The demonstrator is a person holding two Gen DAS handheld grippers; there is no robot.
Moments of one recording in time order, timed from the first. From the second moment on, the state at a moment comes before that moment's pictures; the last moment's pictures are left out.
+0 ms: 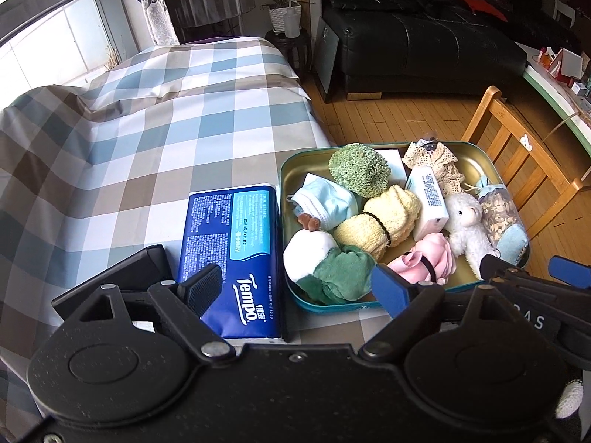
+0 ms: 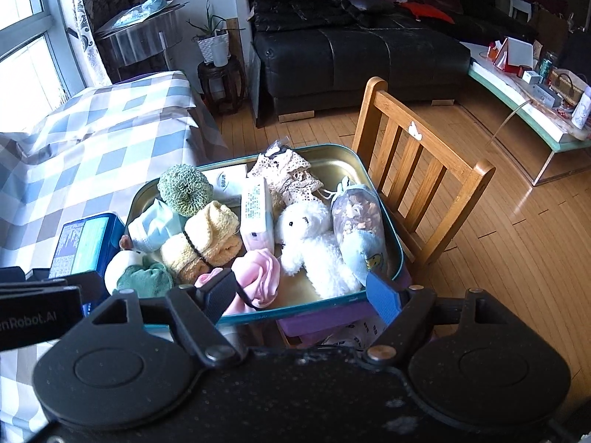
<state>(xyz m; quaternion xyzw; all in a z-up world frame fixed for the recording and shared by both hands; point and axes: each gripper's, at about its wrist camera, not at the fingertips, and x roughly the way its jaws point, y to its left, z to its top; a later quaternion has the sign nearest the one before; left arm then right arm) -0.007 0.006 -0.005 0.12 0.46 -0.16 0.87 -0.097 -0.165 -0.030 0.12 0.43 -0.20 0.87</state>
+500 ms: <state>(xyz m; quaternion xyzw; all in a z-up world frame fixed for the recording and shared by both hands) -0.009 0.008 -0.018 0.13 0.46 -0.14 0.87 -0.092 -0.166 -0.035 0.12 0.44 -0.20 0.87</state>
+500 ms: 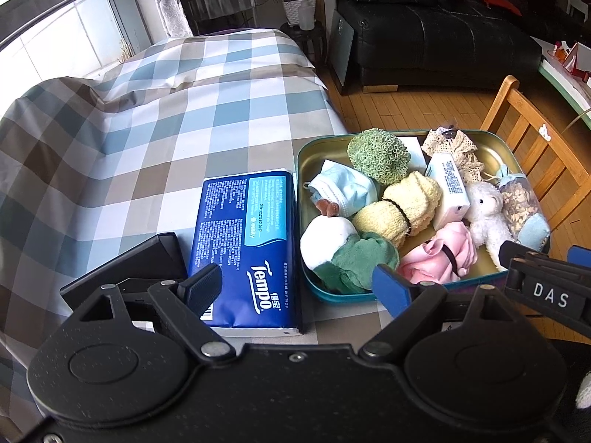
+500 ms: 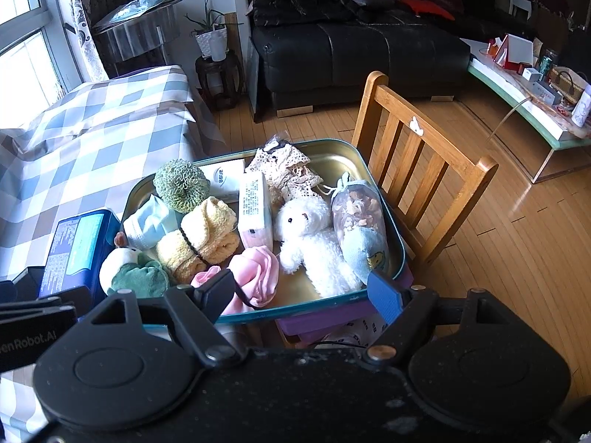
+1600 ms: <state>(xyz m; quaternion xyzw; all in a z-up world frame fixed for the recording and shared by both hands) -0.011 0.004 -0.029 0.14 0.47 -0.14 0.86 -0.089 -0.164 -0.041 0.11 0.44 -0.20 0.87</state>
